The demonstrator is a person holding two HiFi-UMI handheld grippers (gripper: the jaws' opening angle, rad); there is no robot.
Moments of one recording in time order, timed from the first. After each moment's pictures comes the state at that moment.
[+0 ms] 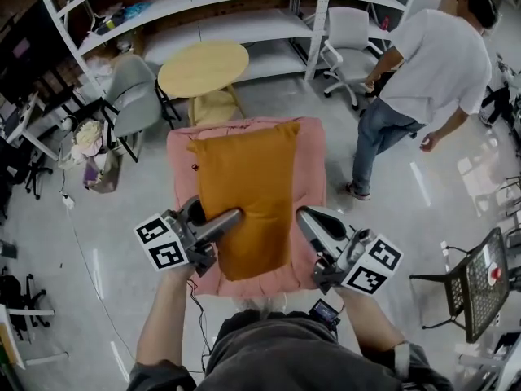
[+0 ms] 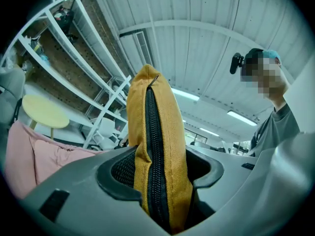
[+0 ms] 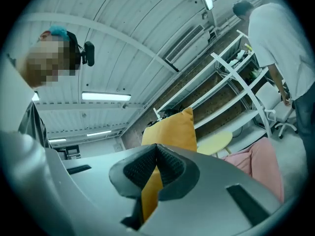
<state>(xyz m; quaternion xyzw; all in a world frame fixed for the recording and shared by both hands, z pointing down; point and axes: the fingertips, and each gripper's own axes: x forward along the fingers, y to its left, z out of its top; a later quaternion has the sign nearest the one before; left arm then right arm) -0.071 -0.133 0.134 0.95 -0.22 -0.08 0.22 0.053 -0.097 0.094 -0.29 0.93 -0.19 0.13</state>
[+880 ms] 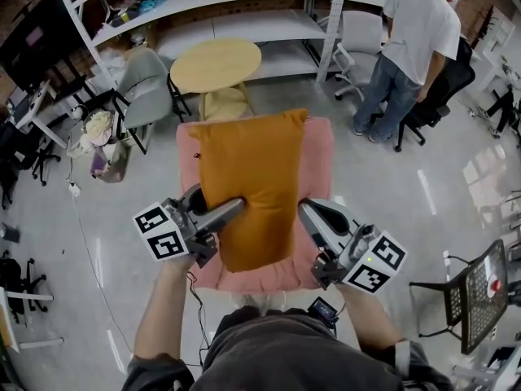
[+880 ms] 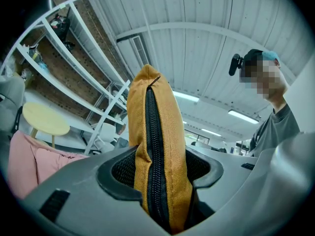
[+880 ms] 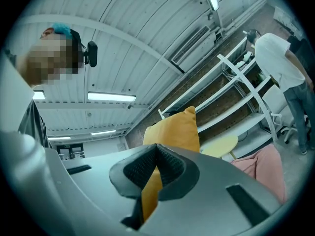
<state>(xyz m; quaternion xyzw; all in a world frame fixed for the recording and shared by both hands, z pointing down) -0.065 -0.134 0.104 0.95 -0.24 -0.09 0.19 0.054 -0.097 0.065 -0.27 0.94 -0.16 0.14</state>
